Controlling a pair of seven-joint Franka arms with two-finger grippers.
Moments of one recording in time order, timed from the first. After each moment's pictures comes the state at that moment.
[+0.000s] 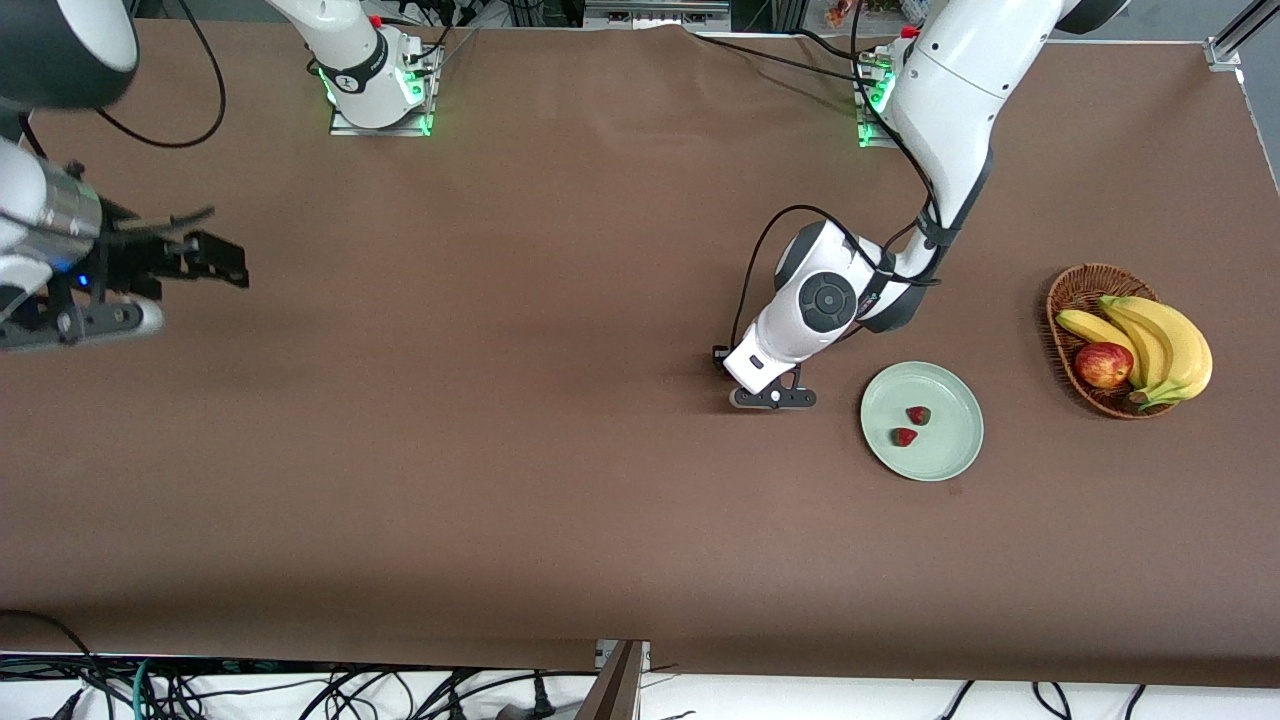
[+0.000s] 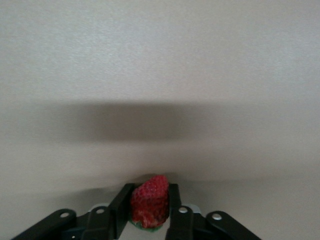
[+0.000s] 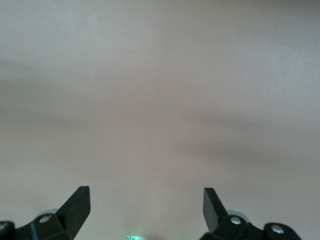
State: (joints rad) left arm -0.32 0.67 -0.22 -1.83 -0.09 2.49 -0.46; right arm 0.04 0.19 0.09 -1.36 -0.01 1.41 -0.03
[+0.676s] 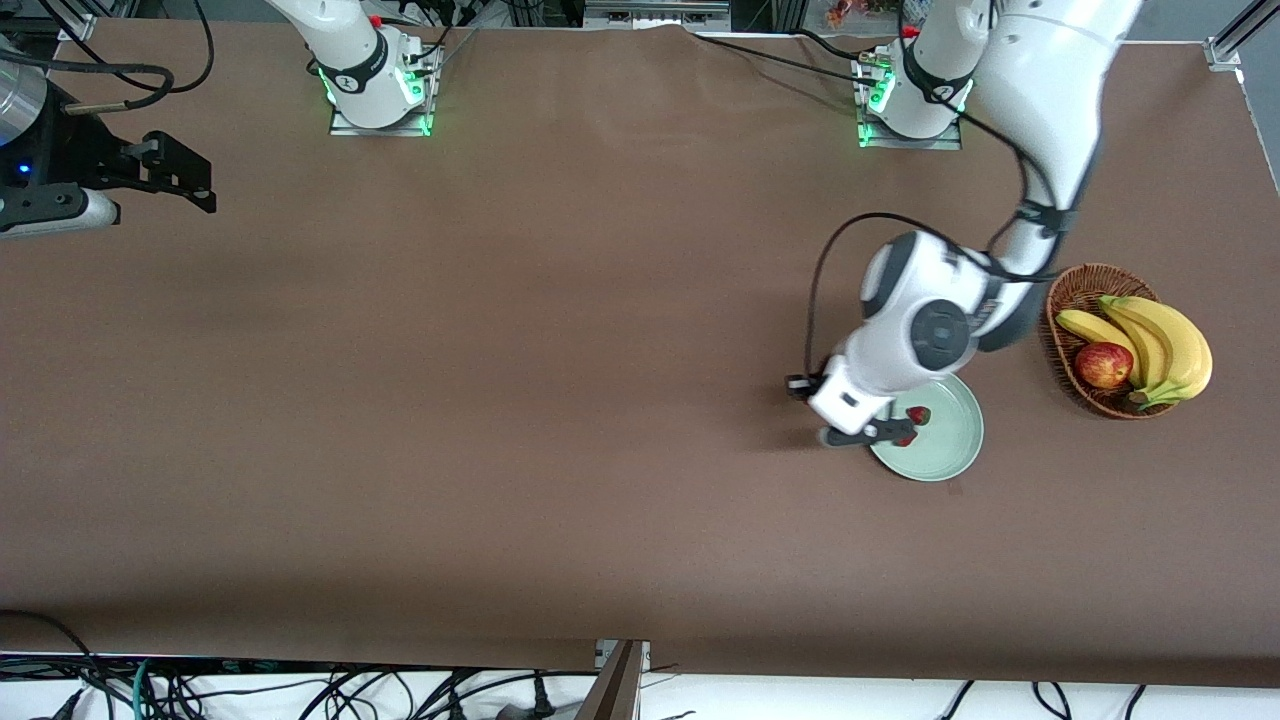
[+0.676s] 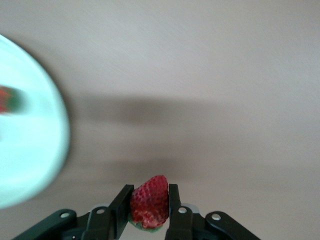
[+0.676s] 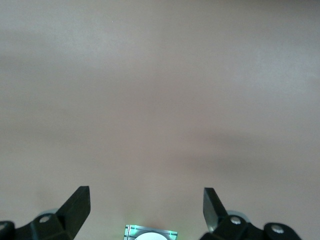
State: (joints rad) left arm -0.12 0.55 -0.20 -1.69 -0.08 2.15 -0.38; right arm 0.04 0.06 0.08 -1.41 -0.02 1.39 -0.03
